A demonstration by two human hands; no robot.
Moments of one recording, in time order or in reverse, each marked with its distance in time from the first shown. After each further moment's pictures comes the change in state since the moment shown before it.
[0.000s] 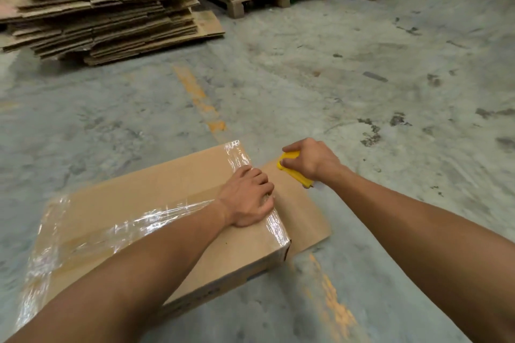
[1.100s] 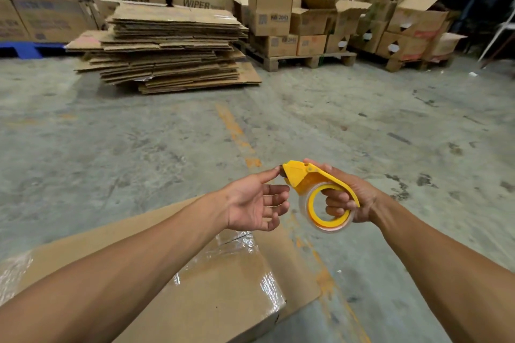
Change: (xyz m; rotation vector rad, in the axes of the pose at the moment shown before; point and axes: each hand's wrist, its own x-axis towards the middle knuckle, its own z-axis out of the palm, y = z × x) left_hand -0.066 -0.049 -0.148 -2.132 -0.322 -0.947; right_hand -0.042 -0.064 -0.021 1.318 -0.725 -0.120
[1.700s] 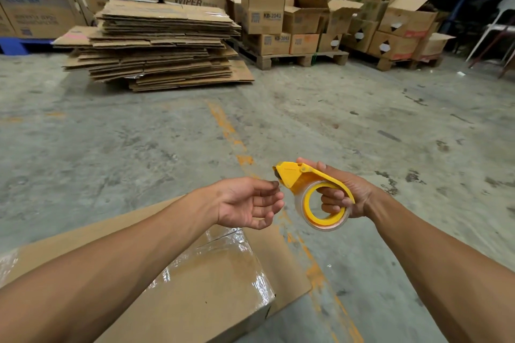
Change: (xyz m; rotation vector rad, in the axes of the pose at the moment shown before) left_hand 0.001 -0.003 0.004 0.045 0.015 -0.031; right_hand -0.012 -0.004 -0.005 -0.064 -0.041 0.040
